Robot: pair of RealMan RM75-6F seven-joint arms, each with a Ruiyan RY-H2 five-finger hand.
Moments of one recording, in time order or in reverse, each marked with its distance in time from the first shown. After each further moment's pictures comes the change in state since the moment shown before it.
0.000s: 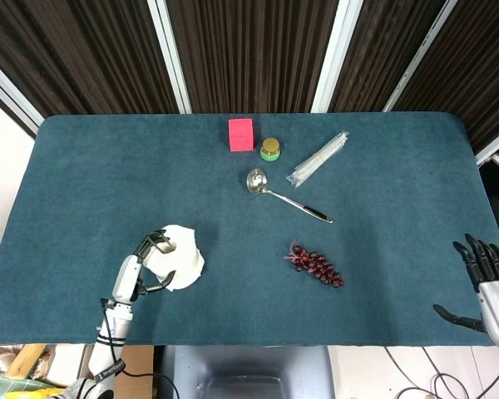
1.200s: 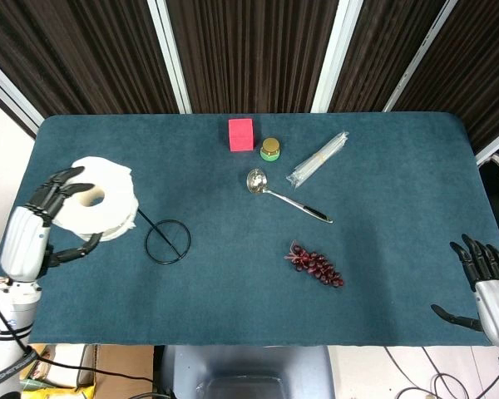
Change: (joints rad) left arm 0.016 0.791 -0.179 -0.774 0.031 0.125 0.431; right arm 0.007 0.001 0.001 -0.007 0.017 -0.024 -0.009
